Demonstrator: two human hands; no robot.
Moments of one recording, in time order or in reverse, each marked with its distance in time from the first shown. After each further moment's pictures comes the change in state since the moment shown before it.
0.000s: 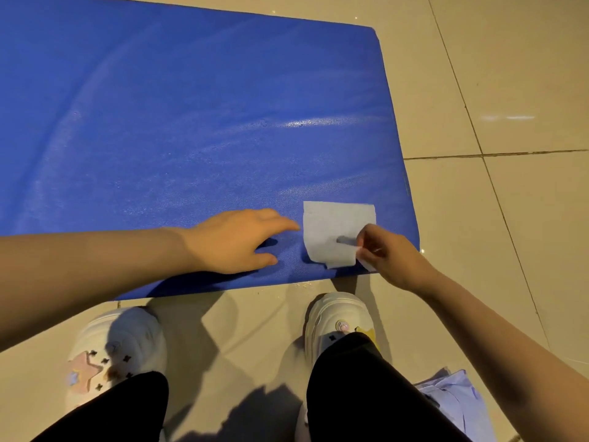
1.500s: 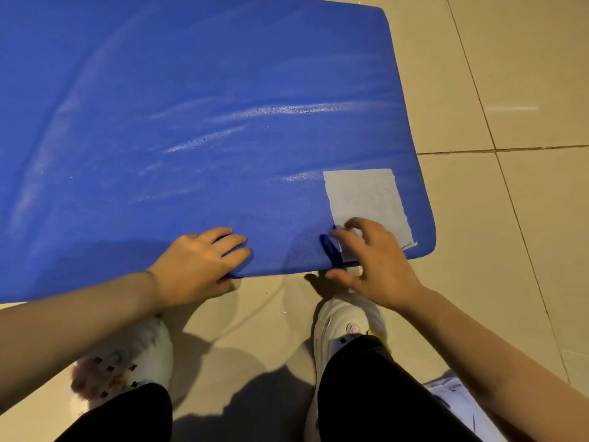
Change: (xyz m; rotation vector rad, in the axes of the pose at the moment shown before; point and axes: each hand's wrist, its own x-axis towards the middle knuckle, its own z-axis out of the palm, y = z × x) left_hand -0.043 -0.066 0.076 0.384 0.447 0.203; right_hand 0.004 -0.015 0.039 -0.360 0.192 -0.284
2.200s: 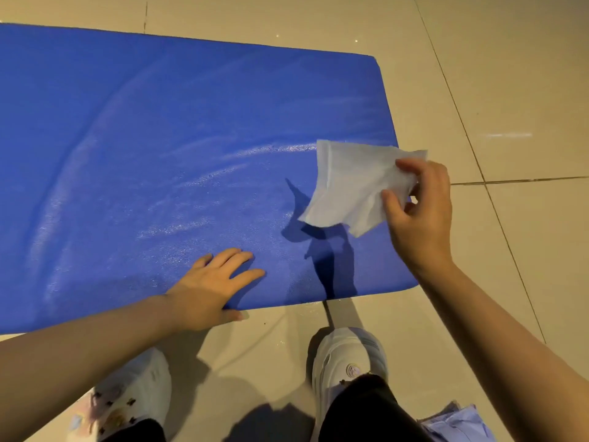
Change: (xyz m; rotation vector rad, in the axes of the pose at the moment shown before) left_hand 0.006 -0.004 0.010 -0.082 -0.288 -0.171; right_hand 0.063 0.001 -0.086 0.480 0.677 0.247
